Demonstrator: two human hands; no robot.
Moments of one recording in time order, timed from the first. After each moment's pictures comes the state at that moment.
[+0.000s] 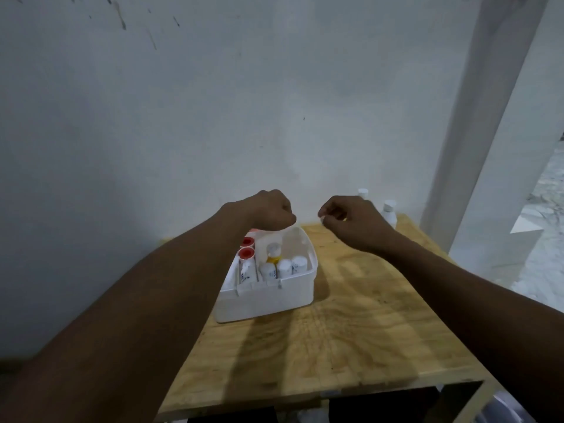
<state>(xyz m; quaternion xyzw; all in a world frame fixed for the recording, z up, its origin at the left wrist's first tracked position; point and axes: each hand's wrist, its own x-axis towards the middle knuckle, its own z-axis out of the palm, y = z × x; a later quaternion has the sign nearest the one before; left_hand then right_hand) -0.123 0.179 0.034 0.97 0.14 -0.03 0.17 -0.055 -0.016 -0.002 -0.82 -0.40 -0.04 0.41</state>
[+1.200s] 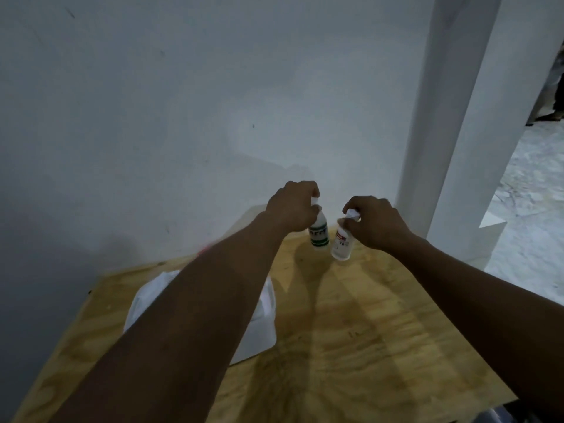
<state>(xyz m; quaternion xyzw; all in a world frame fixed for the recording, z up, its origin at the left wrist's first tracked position) 0.016 0.114 0.008 0.97 0.03 0.16 0.16 0.057 -0.069 -0.018 -0.91 -0.26 -0.09 0.30</state>
